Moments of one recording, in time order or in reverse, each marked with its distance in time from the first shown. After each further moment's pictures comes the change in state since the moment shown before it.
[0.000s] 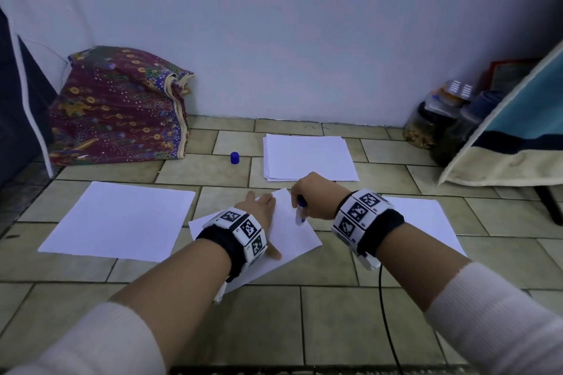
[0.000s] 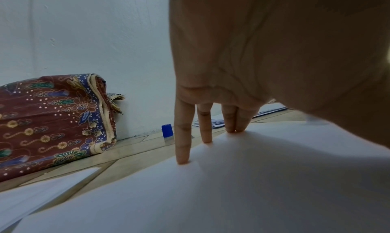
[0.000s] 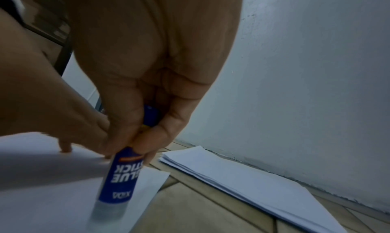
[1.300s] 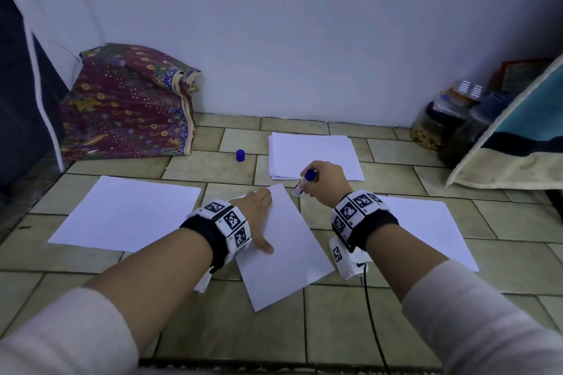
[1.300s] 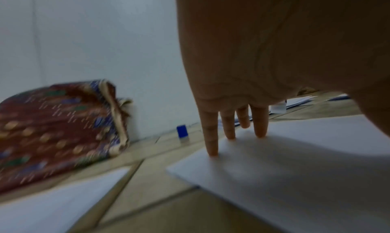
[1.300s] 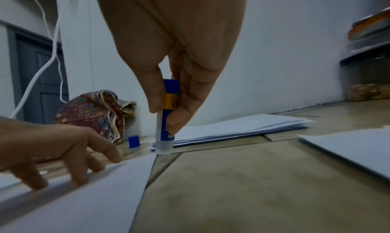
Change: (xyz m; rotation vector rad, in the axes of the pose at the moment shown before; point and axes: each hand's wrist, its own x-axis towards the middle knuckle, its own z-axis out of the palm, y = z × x) left_hand -0.008 -0.015 -0.005 0.045 0.015 0.056; right_hand 0.027 0.023 0.025 0.662 0.406 0.273
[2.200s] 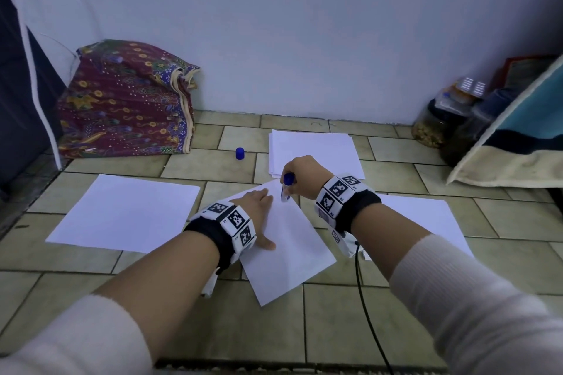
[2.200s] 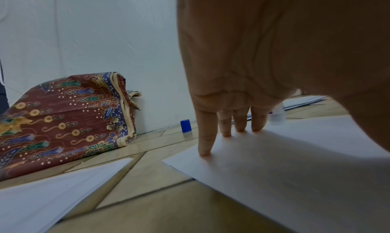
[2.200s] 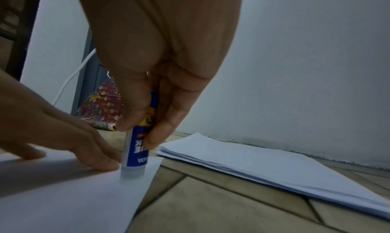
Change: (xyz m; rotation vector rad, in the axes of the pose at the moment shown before) left_hand 0.000 0.003 -0.001 -0.026 -0.054 -0.037; right_hand 0.013 -0.035 0.005 -0.515 -0.282 -0.260
